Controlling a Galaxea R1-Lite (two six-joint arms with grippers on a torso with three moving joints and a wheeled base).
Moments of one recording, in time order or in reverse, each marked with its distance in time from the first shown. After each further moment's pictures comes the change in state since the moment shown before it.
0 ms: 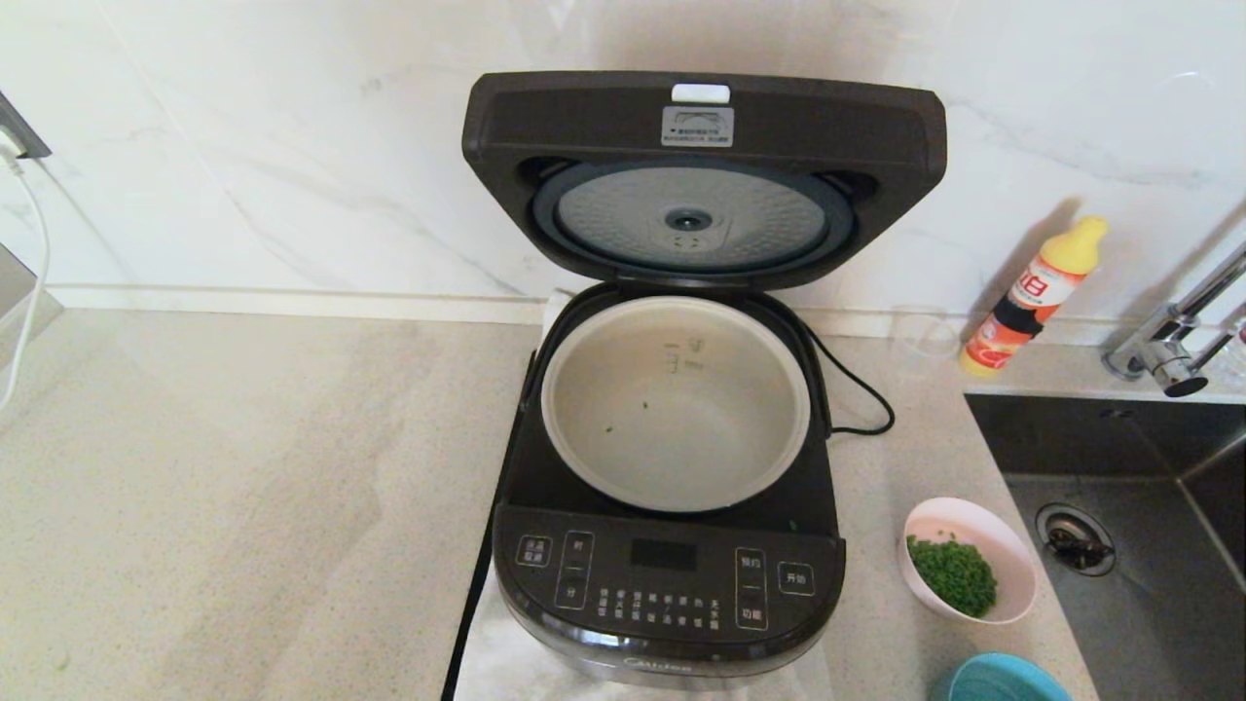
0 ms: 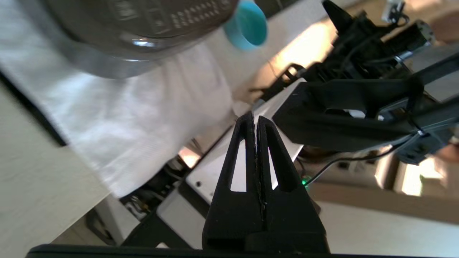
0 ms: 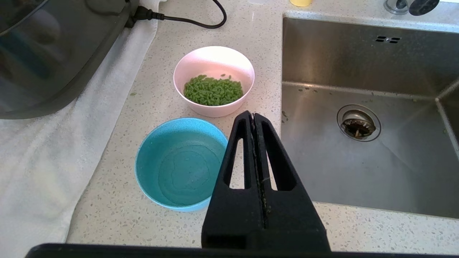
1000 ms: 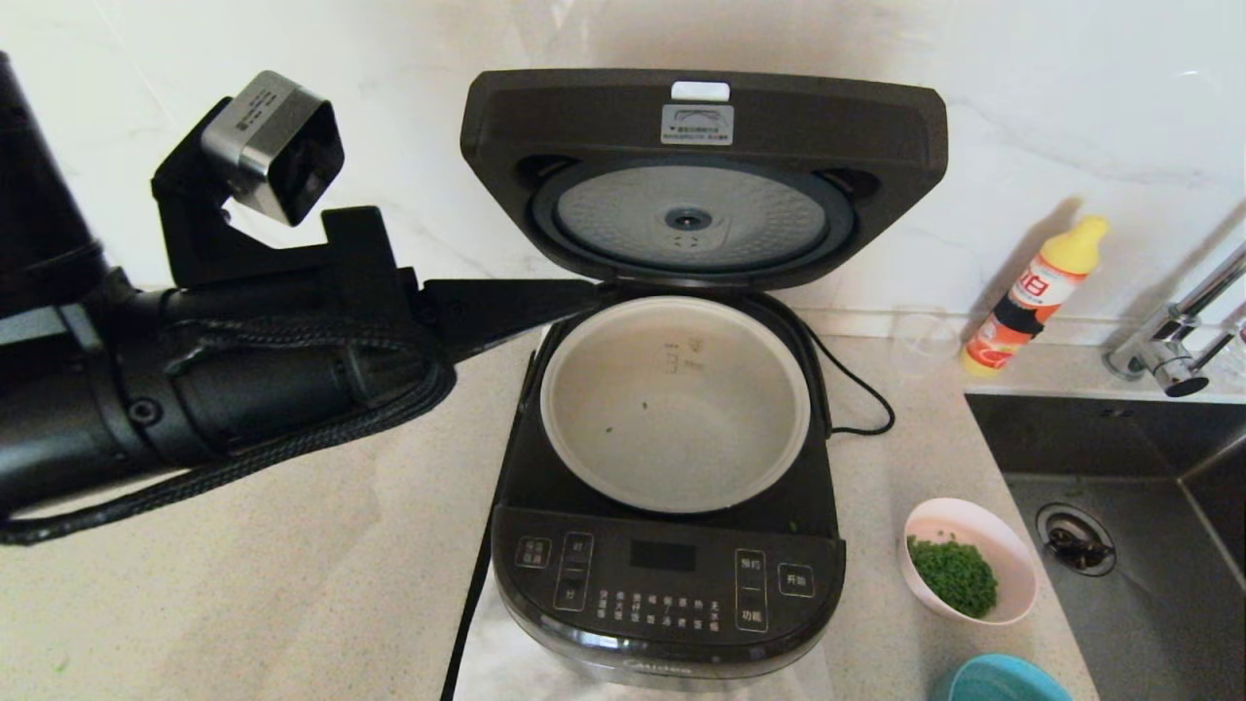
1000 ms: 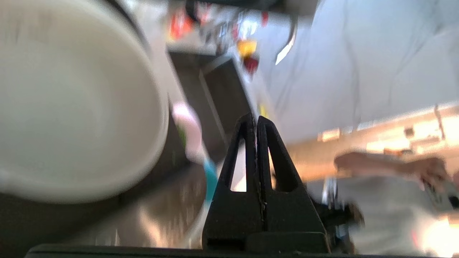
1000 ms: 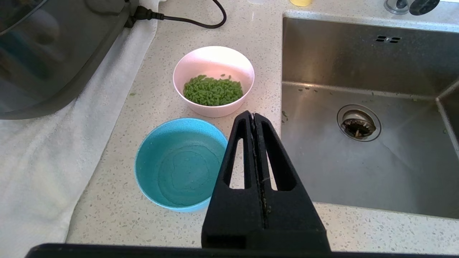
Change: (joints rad) left arm 0.001 0.474 0.040 -1.019 0.068 -0.423; right arm 0.000 0.000 0.000 0.000 0.000 0.000
